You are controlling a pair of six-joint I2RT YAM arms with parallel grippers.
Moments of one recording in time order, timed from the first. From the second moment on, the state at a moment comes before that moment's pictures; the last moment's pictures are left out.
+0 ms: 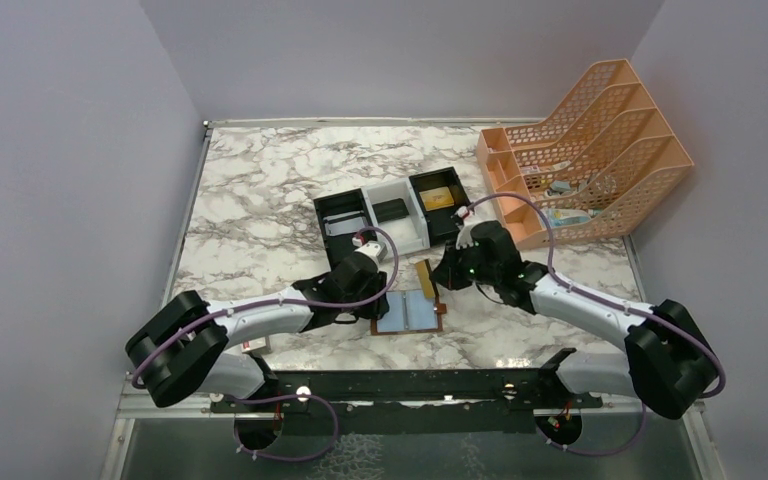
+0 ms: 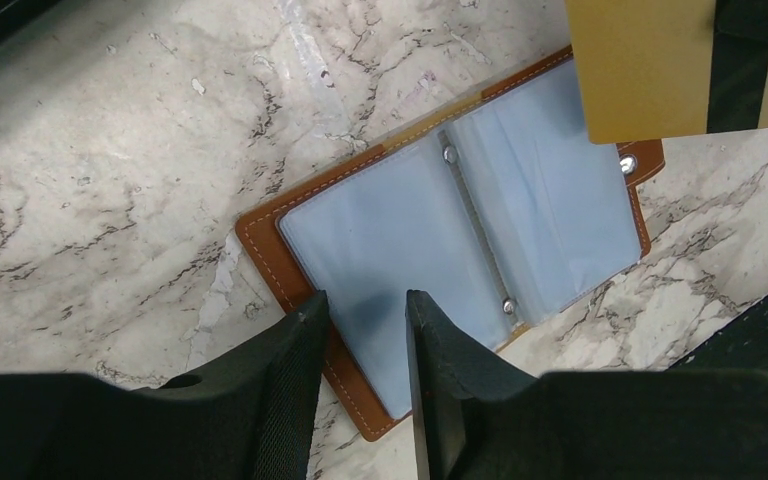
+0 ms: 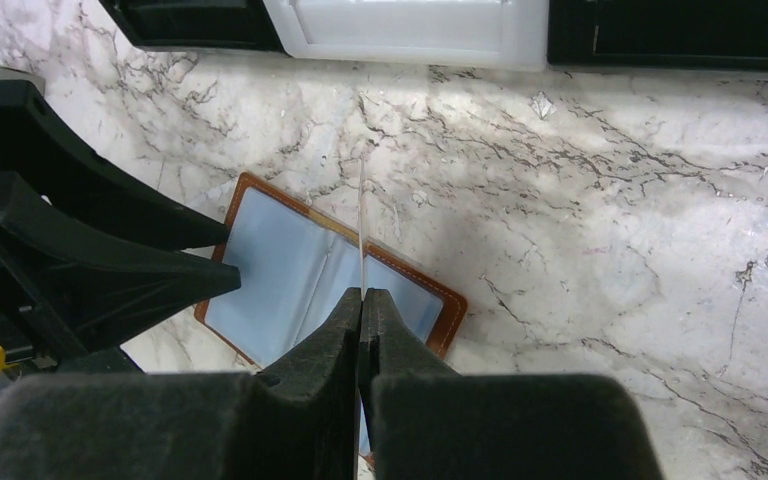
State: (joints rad) left arm -0.89 1.32 0.54 -0.04 -0.02 -0.60; right arm 0.63 1.25 0.58 0.03 -0.20 0.44
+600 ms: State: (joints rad) left arm -0.89 1.07 0.52 -0.07 -0.22 -0.65; right arm 0.63 0.89 0.41 0.18 -0.08 0.35
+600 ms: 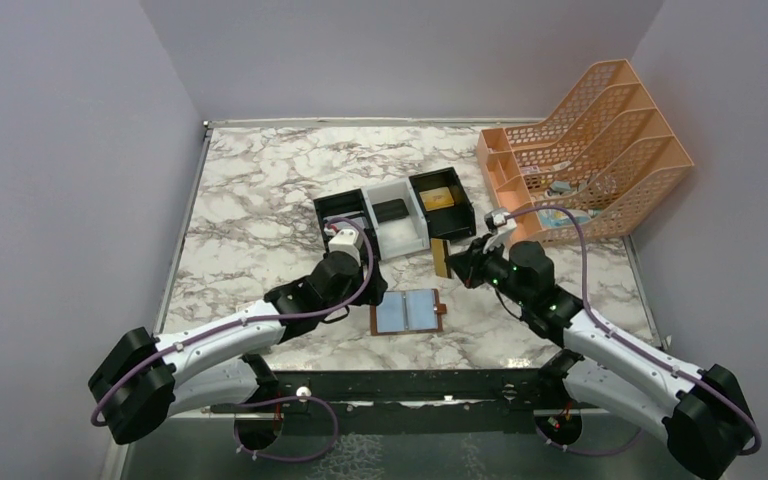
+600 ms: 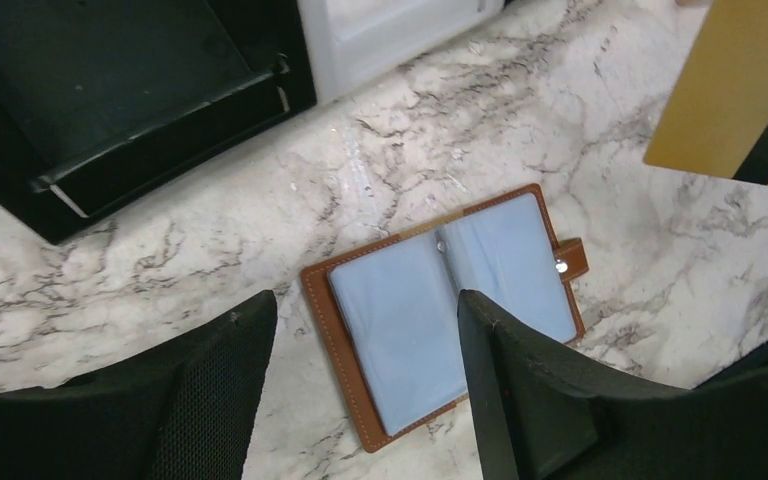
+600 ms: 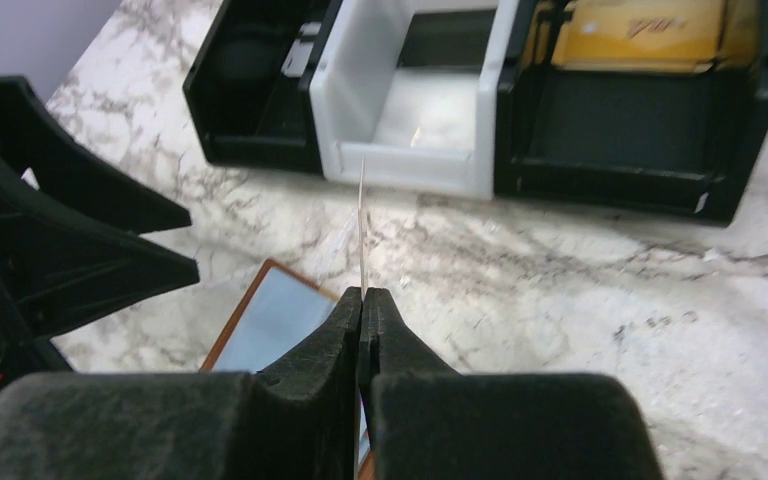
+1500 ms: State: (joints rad) left arm -0.79 1.16 0.51 -0.09 -0.25 -0.57; right arm 0.27 1.35 0.75 0.39 -0.33 0.06
